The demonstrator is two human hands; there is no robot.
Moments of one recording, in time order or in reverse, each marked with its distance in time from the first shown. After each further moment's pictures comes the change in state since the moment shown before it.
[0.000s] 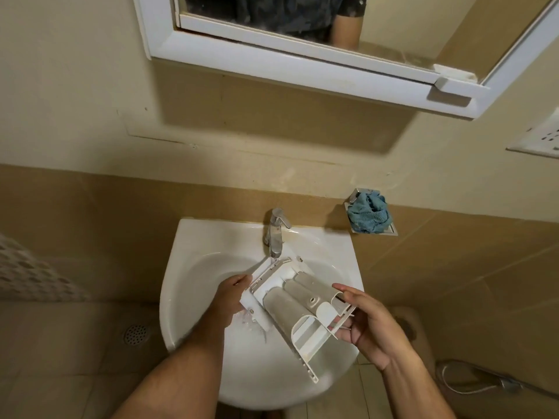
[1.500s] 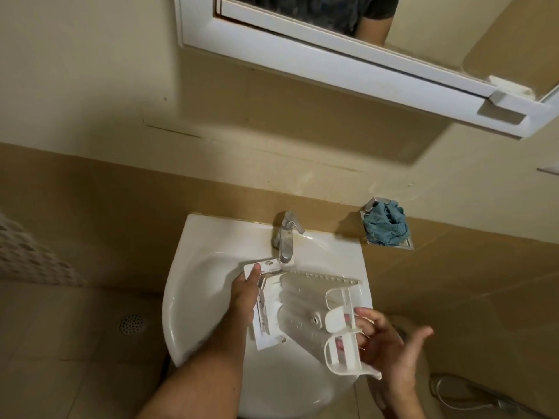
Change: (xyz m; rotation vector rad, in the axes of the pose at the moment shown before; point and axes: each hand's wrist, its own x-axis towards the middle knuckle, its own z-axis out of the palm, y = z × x) left_hand 0.012 0.002 0.032 -0.216 0.140 0.081; right_hand 0.001 0.038 -0.006 0.049 0.082 -0.345
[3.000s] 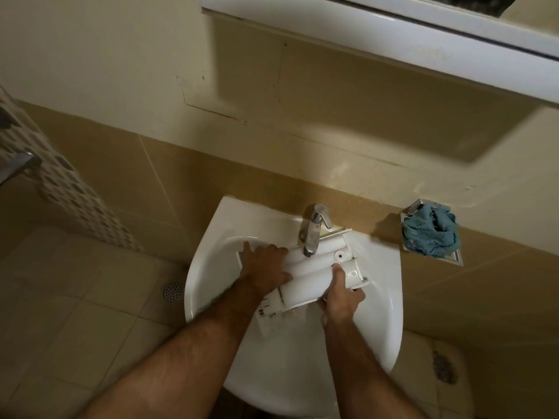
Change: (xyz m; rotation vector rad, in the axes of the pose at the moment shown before) left_hand -0.008 0.049 -0.002 1.735 -0.075 0.413; right_hand 0.137 0.094 0.057 -0.069 0.462 0.257
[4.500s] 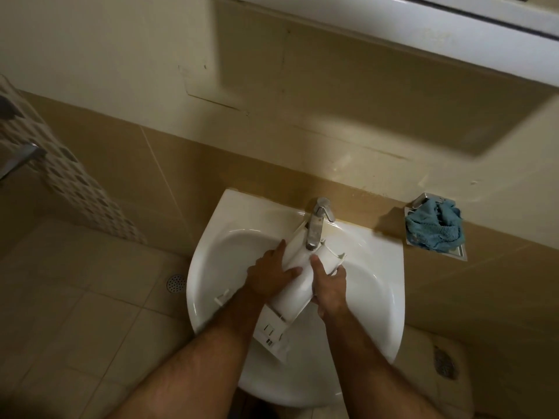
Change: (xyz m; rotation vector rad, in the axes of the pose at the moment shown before) left_hand -0.007 0.007 0.035 -0.613 -0.080 -0.133; right_hand -0.003 0.005 0.009 -0.358 -0.294 -0.088
